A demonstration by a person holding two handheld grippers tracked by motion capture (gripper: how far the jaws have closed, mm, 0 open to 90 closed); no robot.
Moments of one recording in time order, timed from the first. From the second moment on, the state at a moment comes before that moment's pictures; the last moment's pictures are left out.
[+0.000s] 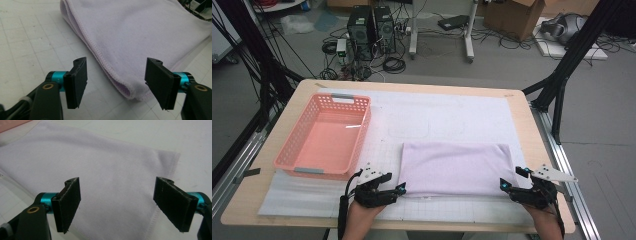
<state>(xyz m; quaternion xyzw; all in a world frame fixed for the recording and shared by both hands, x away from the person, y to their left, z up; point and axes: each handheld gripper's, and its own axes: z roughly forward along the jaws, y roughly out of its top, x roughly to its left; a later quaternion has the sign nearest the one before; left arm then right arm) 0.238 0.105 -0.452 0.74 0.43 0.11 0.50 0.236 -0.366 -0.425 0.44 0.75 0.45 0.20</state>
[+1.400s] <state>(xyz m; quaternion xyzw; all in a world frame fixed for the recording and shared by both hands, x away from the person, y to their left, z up) 0.240 0.088 -0.457 0.75 0.44 0.06 0.48 0.317 -0.228 -0.403 0.32 0.83 0.45 0.12</state>
